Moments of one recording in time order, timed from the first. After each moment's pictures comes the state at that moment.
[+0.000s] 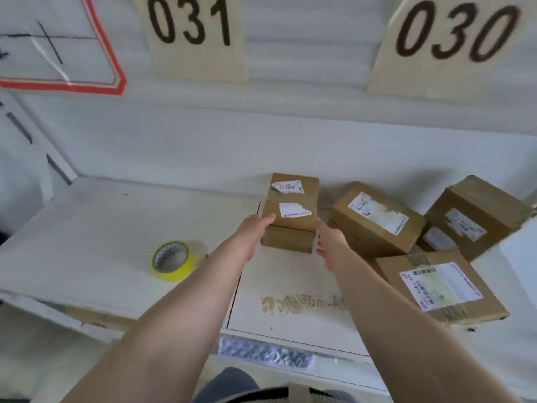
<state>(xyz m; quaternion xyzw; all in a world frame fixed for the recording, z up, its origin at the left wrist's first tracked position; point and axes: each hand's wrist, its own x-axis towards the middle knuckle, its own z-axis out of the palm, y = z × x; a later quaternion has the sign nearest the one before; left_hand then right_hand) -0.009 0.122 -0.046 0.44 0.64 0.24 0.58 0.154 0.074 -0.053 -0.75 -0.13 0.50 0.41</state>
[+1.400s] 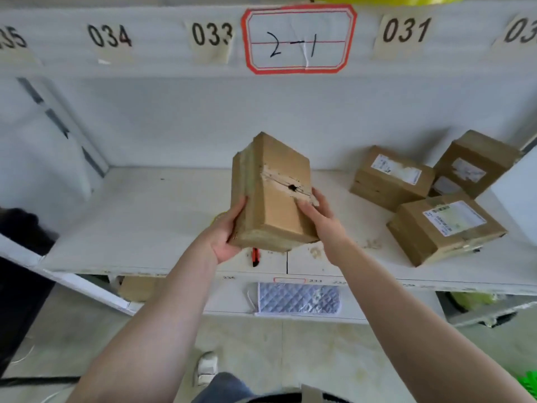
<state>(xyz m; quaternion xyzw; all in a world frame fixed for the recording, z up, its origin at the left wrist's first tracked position) -0.220 0.043 0.003 0.30 0.41 0.28 0.81 -0.019 -0.033 0.007 -0.59 -0.30 0.53 0.52</state>
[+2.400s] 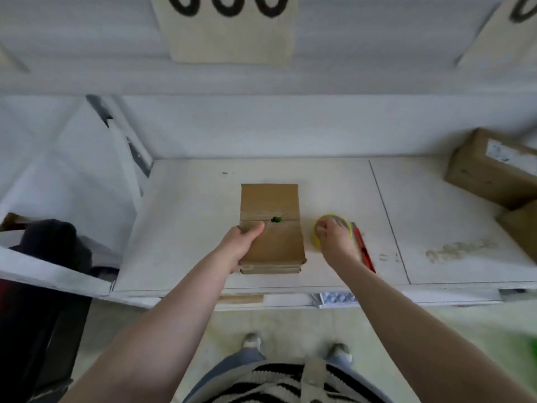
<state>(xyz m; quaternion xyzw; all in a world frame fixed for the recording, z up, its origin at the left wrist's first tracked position) -0.454 0.211 -0.088 0.45 0.60 0.09 0.65 -0.246 0.128 -0.095 -0.85 -0.42 0.25 0.18</state>
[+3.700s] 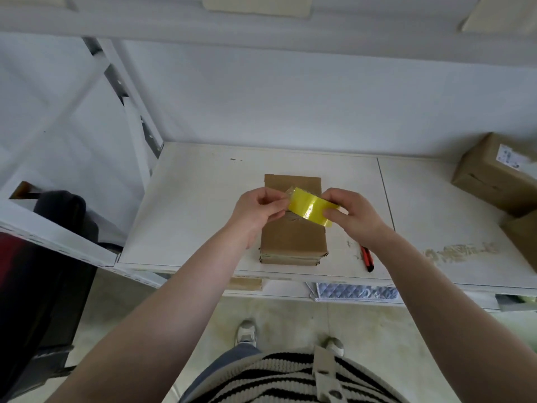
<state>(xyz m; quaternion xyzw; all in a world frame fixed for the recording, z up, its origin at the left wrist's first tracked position) -0.428 0.189 -0.023 0.44 0.48 0.30 0.70 -0.231 0.108 0.004 -0.64 -0.60 0.35 0.32</state>
